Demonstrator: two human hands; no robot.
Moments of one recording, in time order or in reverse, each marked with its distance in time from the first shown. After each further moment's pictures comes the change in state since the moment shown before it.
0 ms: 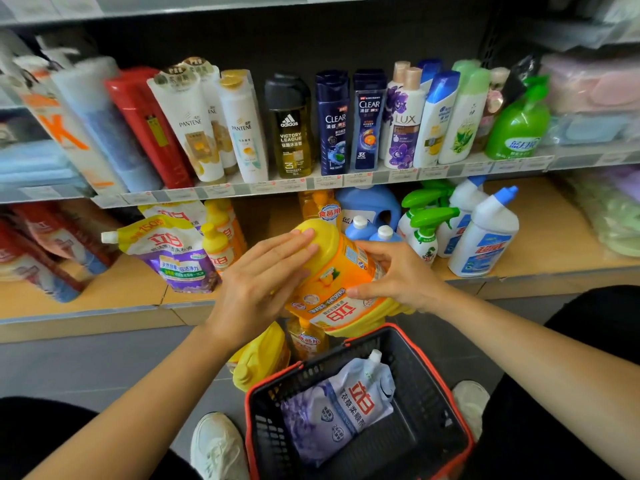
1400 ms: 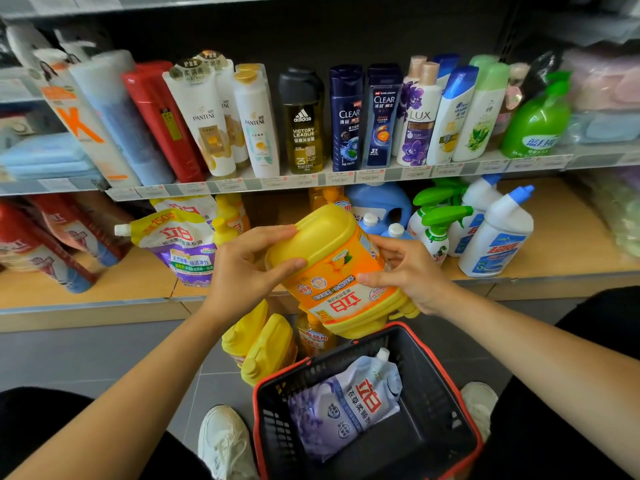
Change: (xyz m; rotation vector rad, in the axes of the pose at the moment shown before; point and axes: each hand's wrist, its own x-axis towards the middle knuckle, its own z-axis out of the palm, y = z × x) left_hand -0.001 -0.016 -0.019 -0.266 0.032 -0.524; right_hand 0.003 0.003 0.010 0.276 0.088 0.023
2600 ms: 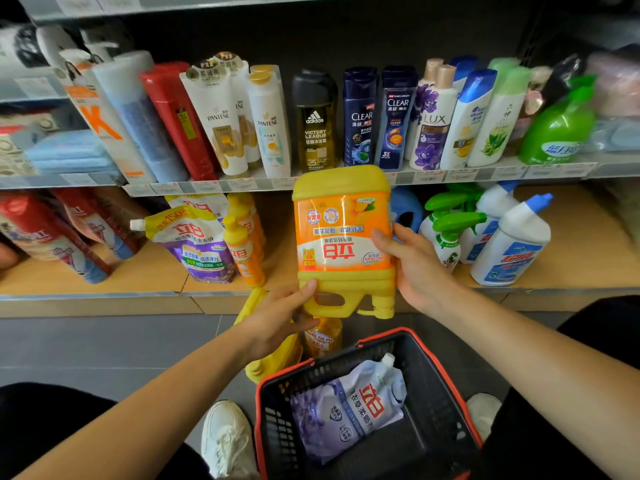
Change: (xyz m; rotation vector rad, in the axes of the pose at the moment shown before) left_hand -0.038 -0.013 0.049 -0.742 -0.286 -1.011; right_hand 0.023 -0.009 0.015 0.436 0.191 0.145
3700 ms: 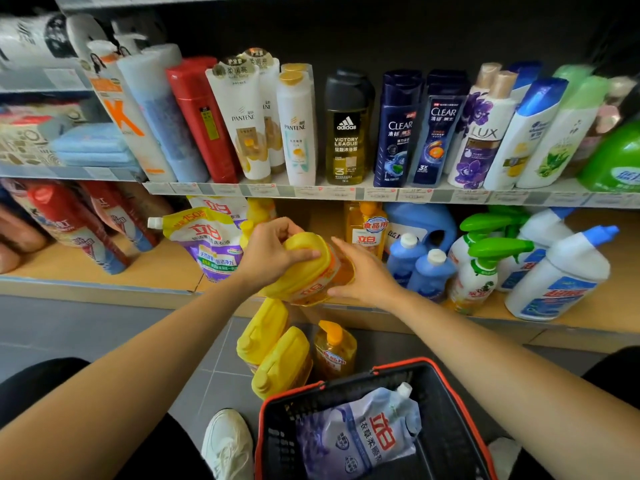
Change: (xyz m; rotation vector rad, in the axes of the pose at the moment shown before) left_hand 0.069 0.075 -0.059 0.674 0.432 0.525; right_hand 0.114 0.080 0.008 -1.280 -0.293 -0.230
